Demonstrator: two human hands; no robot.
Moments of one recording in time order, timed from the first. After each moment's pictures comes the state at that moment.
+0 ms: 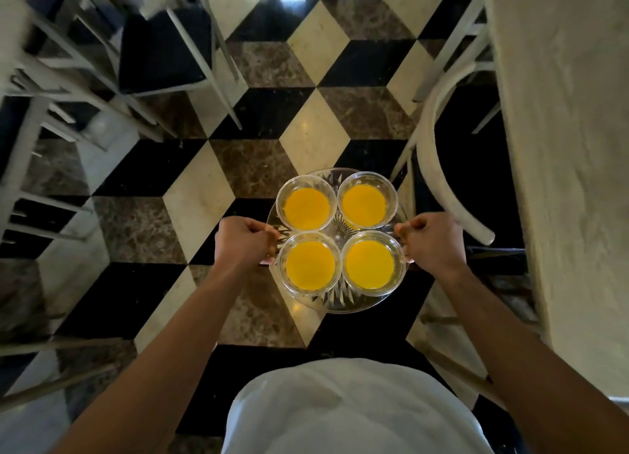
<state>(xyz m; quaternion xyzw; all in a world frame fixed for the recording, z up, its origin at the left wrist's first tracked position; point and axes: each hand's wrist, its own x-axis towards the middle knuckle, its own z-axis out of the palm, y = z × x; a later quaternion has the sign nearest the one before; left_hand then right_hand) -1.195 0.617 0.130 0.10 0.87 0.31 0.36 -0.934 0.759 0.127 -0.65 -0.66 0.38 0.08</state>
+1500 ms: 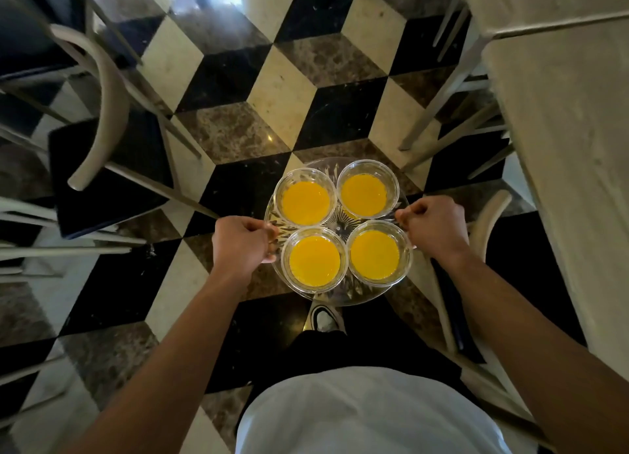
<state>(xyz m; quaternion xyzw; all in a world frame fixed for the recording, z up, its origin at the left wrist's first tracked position) -1.454 1.025 0.127 0.15 0.84 0.30 0.42 -1.181 1.128 0.128 -0.71 -0.59 0.38 0.10</state>
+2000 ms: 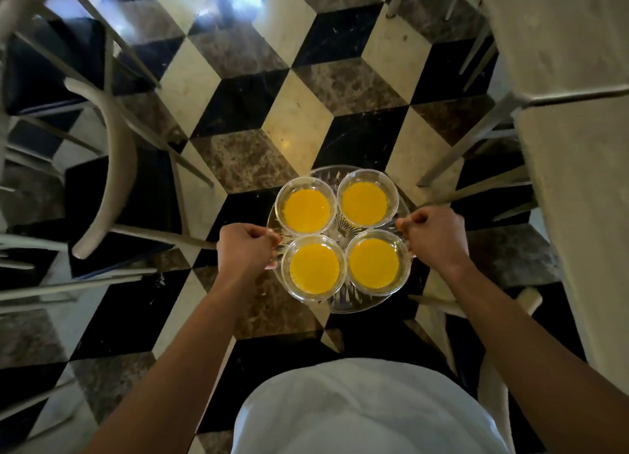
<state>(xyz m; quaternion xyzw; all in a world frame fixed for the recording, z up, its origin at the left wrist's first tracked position) -1.502 1.186 0.125 0.11 0.87 0.29 0.39 -1.236 1.301 0.113 -0.69 -0.60 0.39 0.08</state>
